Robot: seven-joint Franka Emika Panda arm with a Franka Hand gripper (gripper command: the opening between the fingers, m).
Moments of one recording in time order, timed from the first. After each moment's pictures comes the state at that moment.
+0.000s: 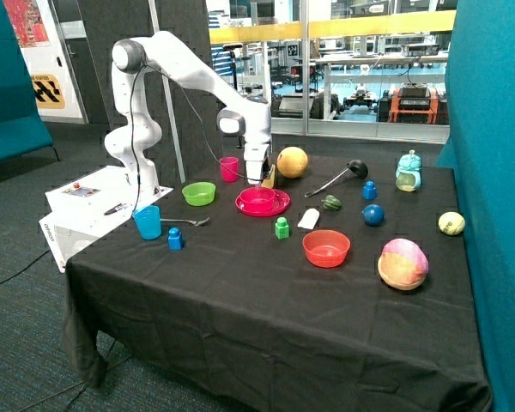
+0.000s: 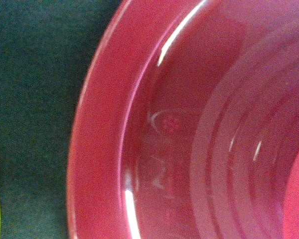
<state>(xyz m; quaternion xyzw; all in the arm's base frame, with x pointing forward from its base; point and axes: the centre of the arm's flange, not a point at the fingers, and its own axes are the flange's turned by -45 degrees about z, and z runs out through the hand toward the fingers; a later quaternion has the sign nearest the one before) 0.550 0.002 0.327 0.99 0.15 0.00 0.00</state>
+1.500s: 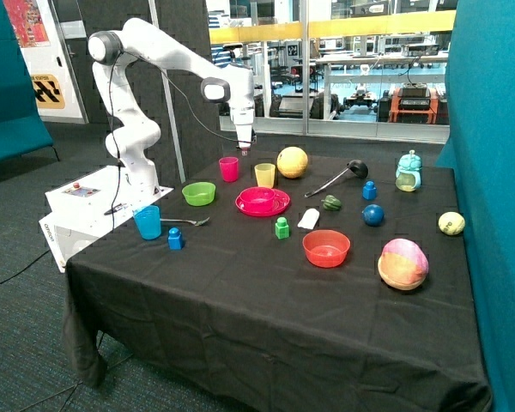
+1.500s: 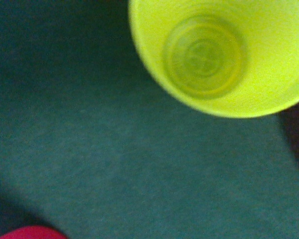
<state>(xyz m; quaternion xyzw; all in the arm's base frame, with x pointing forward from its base) 0.455 0.075 0.414 0.96 0.28 0.00 0.00</state>
